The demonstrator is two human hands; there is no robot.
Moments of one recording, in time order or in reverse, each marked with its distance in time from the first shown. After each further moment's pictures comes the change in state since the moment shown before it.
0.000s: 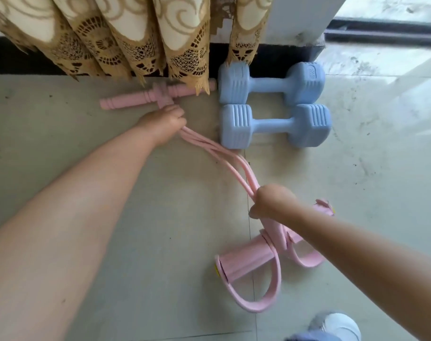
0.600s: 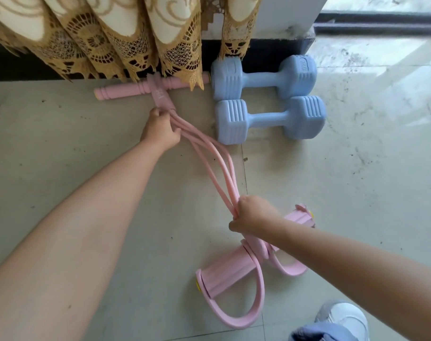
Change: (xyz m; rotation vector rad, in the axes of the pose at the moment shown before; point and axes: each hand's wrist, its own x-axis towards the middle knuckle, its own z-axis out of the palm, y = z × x) left_hand -0.002 0.020 0.024 -0.453 0.157 -0.478; right_hand -0.015 -0.024 0.035 0.198 0.025 -0.138
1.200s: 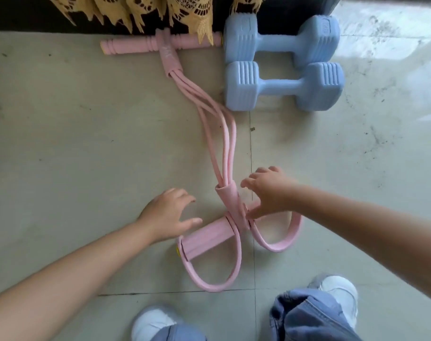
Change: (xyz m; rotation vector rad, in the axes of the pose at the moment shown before) left_hand -0.205 -0.026 0.037 0.201 -0.469 0.280; right_hand -0.004 0.041 0.004 -0.538 -0.047 -0.400
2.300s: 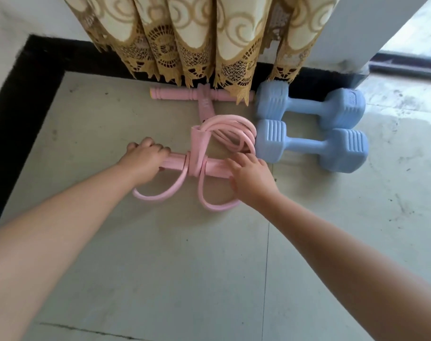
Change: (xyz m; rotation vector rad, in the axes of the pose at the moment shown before) left_hand 0.055 -0.090 -0.116 0.472 0.170 -0.319; right_hand 0.072 -0.025 -0.081 0.046 0.539 0.054
